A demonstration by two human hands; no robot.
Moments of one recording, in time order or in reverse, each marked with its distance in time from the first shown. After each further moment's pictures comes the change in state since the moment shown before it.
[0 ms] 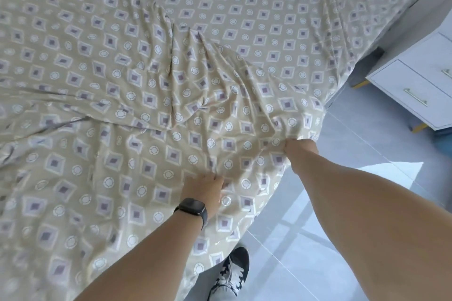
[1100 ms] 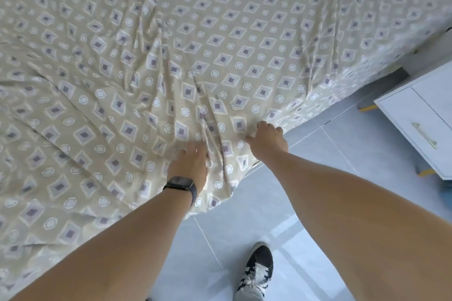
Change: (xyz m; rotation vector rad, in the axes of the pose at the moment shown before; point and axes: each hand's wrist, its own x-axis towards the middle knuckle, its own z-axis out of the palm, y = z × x) left_hand 0.083 0.171 -0.027 -0.251 0.127 -0.456; right_hand 0.105 -0.005 -0.080 -0.714 -0.139 -0.820
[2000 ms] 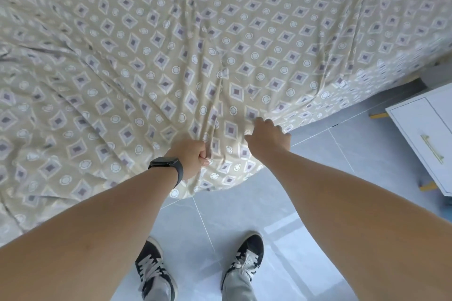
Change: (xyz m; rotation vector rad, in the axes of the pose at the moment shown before) left_hand -0.028 -0.023 0.000 -0.401 -0.064 -0.004; right_hand -0.048 -0.012 -0.013 -0.247 -0.072 -0.138
